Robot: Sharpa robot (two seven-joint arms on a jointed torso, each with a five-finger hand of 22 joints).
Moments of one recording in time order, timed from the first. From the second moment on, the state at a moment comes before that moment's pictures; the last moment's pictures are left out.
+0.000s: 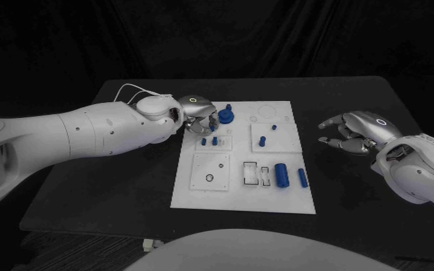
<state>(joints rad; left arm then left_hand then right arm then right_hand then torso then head) 1.19 -0.73 -0.21 1.25 -1.63 -0.24 0.18 1.50 -0.10 0.35 0.10 0.24 1.07 0.08 0.07 0.45 1.08 0.03 0.21 0.27 1.43 -0.04 1.36 1.21 0.04 1.46 0.07 1.44 1.31 1.19 -1.05 -0.25 1.57 -1.55 -0.52 -0.07 1.41 -0.06 0.14 0.23 0.23 0.89 0.11 0.11 0.11 1.47 0.01 1.57 1.31 1.47 -0.05 1.57 1.31 0.05 1.46 0.06 1.31 1.31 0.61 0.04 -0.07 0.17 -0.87</state>
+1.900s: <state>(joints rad) 1.27 -0.92 -0.22 1.34 -0.63 -0.26 0.55 1.21 0.05 -0.05 0.29 0.15 0.78 0.12 0.08 0.25 0.43 0.10 0.40 0.33 0.40 0.09 0.39 0.37 0.12 0.41 0.14 0.20 1.06 1.41 -1.05 -0.25 1.66 -1.56 -0.47 -0.15 1.48 -0.12 0.25 0.20 0.25 0.99 0.11 0.10 0.10 1.13 0.01 0.61 0.81 1.47 -0.05 1.37 1.31 0.08 1.40 0.05 1.10 1.31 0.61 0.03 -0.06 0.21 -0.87</state>
